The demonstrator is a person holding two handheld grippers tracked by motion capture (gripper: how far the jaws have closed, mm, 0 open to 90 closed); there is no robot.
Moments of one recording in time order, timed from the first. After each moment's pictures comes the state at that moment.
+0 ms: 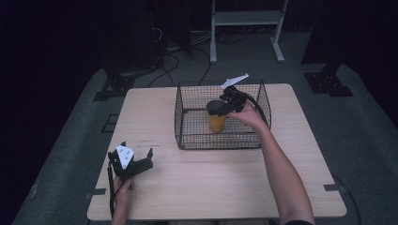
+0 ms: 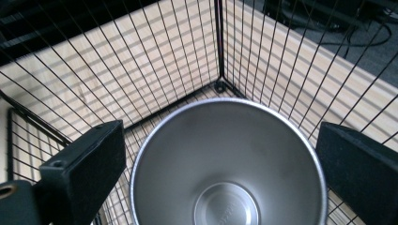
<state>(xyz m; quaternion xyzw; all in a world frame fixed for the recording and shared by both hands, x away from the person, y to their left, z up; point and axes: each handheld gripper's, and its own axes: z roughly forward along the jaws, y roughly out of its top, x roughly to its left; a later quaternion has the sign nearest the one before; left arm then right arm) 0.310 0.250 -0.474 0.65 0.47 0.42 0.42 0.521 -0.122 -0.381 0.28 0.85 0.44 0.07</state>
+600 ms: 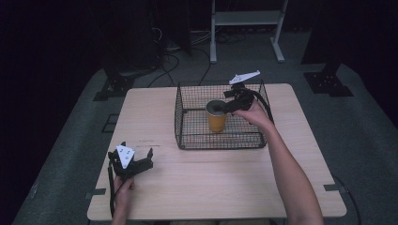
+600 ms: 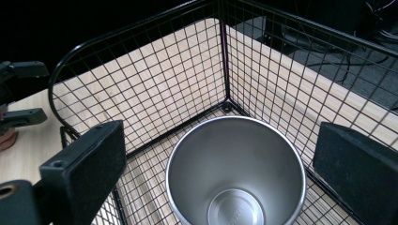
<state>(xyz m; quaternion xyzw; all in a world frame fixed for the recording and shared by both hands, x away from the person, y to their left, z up) 0.311 0.249 -0.474 0.65 0.48 0.42 0.42 0.504 -0.142 -0.357 0.28 0.82 0.48 0.07</state>
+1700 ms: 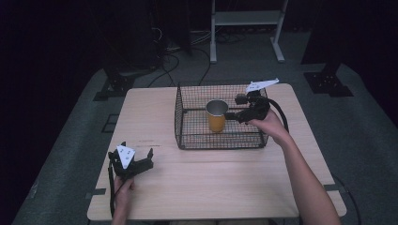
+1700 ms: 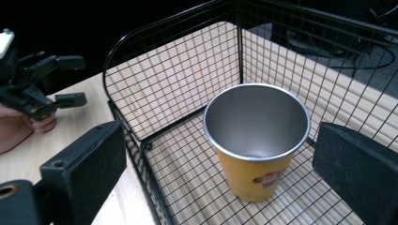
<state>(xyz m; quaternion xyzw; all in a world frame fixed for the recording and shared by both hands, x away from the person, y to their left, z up) 0.310 0.248 -0.474 0.65 0.47 0.42 0.42 0.459 -0.181 -0.350 0.28 0.82 0.50 0.06</state>
